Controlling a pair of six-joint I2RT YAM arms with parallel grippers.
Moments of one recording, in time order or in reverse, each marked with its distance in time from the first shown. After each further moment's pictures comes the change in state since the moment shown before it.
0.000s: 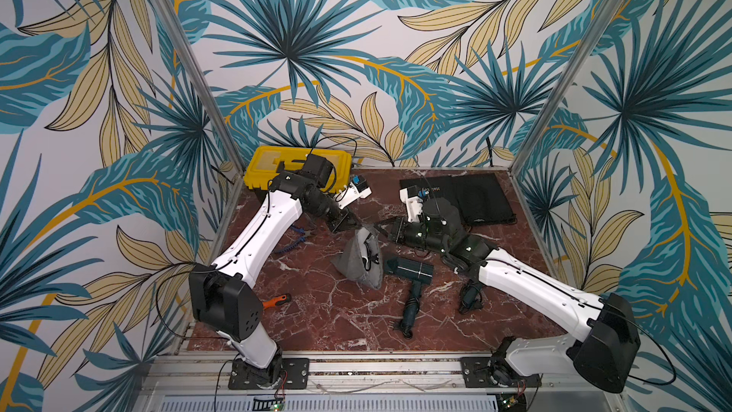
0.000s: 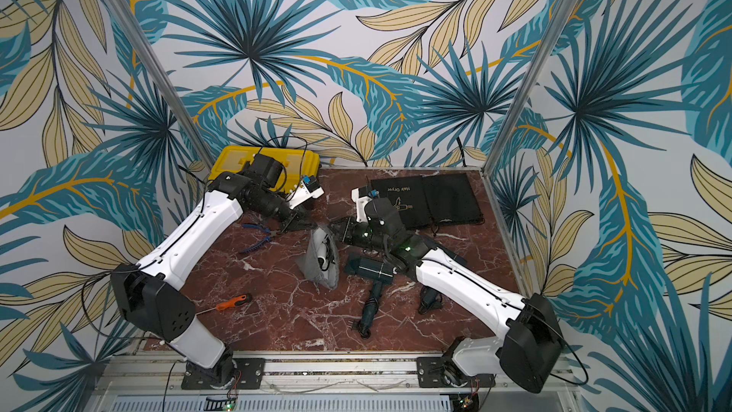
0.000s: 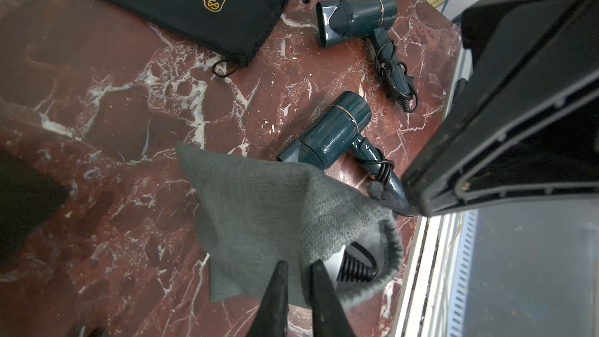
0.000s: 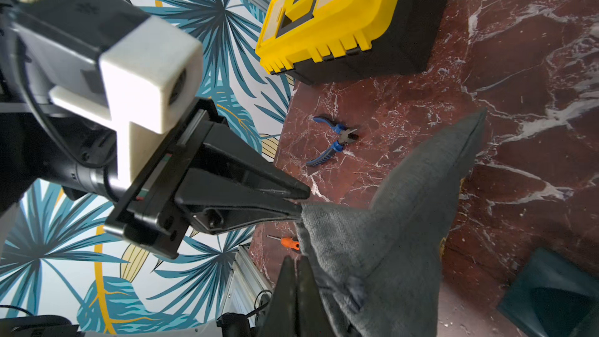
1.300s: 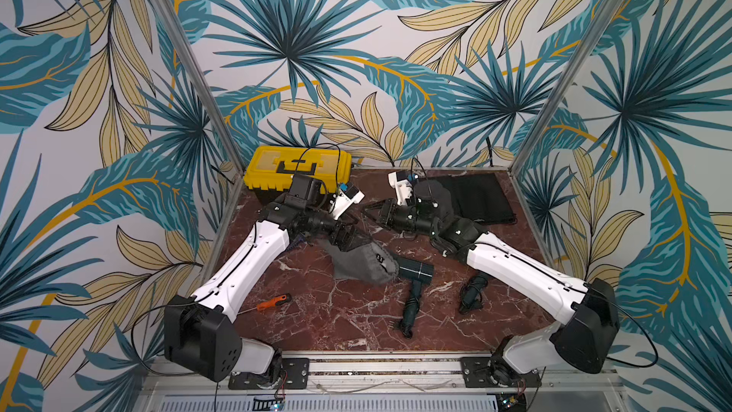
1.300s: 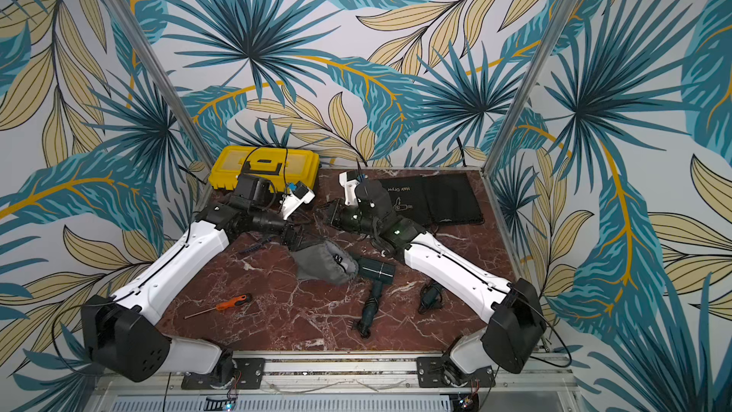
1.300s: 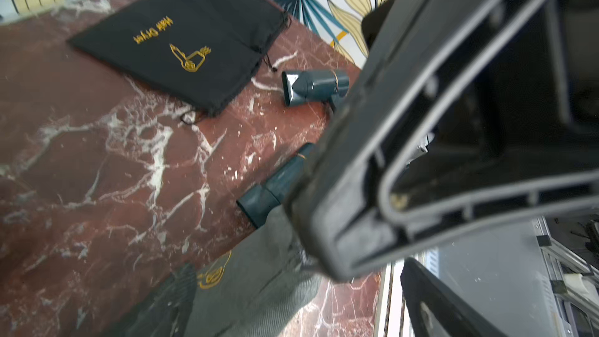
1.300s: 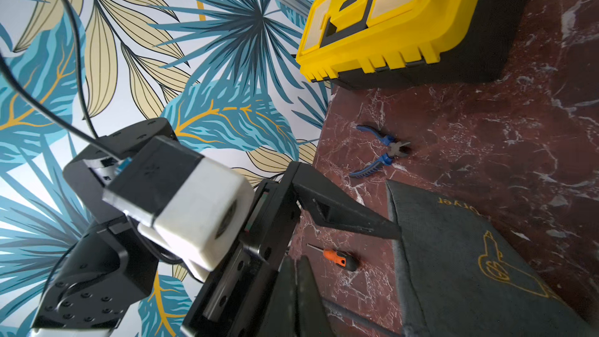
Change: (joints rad) left arm 0.005 -0.240 -0.384 0.461 0.201 -0.264; right arm 0.000 0.116 0.182 0.050 -0.088 0.105
